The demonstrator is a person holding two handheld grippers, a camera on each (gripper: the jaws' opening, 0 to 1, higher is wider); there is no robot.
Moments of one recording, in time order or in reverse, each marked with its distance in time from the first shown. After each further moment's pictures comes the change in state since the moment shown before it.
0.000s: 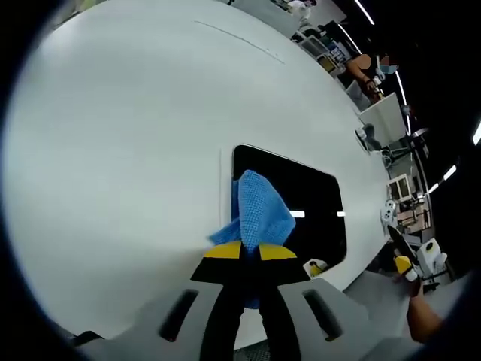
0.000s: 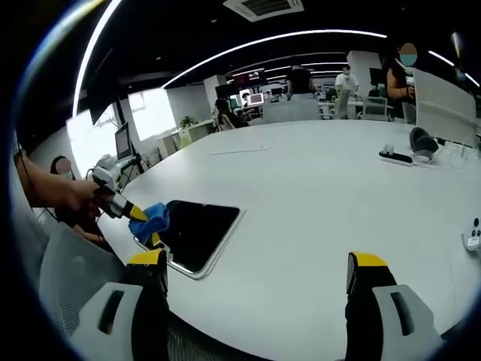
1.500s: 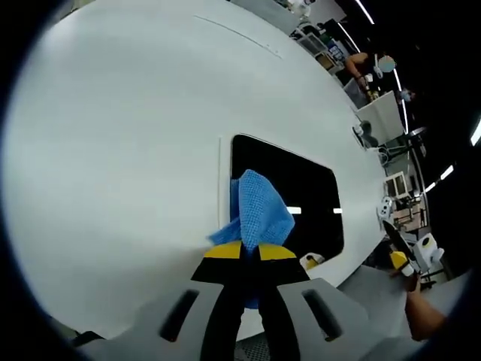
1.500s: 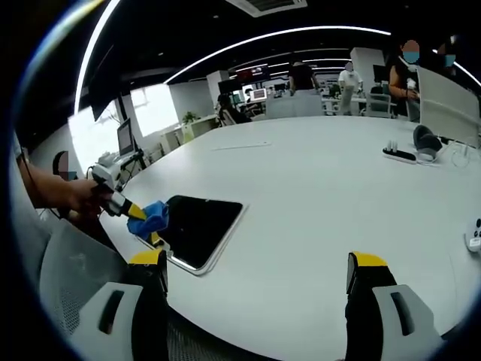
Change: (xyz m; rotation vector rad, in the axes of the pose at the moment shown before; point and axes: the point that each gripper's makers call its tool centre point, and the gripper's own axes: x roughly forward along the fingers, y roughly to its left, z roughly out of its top) left arm -0.004 -0.003 -0.014 0.000 0.028 -0.014; right arm -0.001 0.002 -0.004 0.000 0.016 0.011
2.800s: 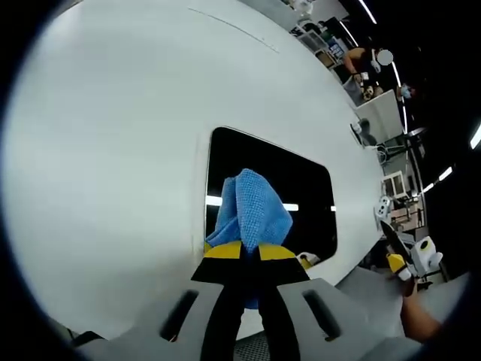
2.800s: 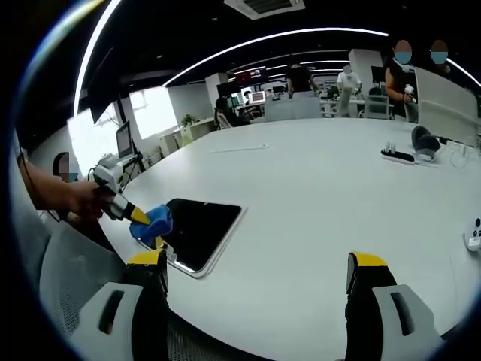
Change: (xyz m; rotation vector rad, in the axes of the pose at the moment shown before) left arm 0.013 -0.020 -0.003 -0.004 0.025 -0.011; right arm 0.001 0.000 0.002 0.002 -0.013 -0.005
